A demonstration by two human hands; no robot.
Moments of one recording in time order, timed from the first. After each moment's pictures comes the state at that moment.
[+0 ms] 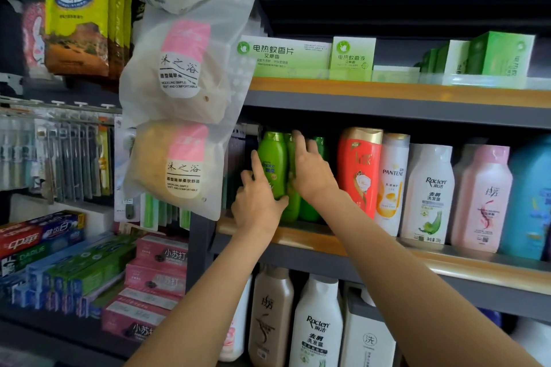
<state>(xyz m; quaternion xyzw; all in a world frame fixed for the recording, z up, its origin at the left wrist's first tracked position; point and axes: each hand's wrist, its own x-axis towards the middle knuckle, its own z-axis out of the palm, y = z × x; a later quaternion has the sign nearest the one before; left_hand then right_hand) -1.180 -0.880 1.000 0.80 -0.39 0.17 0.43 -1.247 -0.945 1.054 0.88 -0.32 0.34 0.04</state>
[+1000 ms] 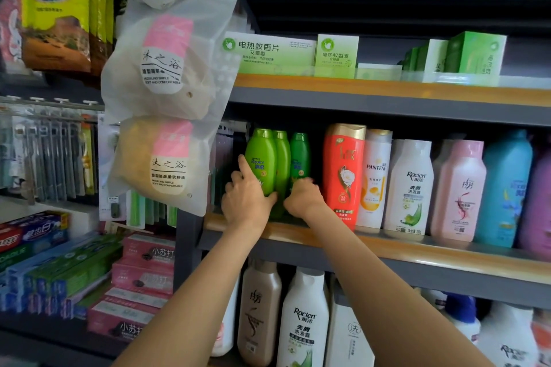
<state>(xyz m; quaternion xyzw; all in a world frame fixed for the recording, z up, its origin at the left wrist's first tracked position) -1.180 -0.888 0.998 0.80 -0.39 0.16 0.43 -1.257 -0.946 1.023 0.83 -0.47 0.25 -0.14</state>
